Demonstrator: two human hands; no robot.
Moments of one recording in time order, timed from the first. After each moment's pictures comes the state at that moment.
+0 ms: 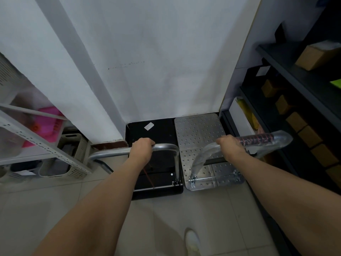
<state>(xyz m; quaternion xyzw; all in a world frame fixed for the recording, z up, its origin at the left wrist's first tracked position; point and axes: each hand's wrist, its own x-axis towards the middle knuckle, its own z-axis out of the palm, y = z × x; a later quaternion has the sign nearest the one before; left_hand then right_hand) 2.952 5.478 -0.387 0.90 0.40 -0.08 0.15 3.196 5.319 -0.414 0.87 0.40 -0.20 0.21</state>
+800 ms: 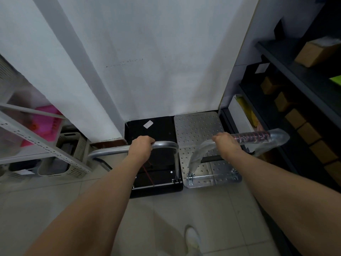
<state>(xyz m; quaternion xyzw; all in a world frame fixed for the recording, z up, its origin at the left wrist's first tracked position) 2.951 5.482 -0.392 0.90 0.40 -0.06 0.15 3.179 5.312 -0.409 0.86 0.46 -0.12 0.15</state>
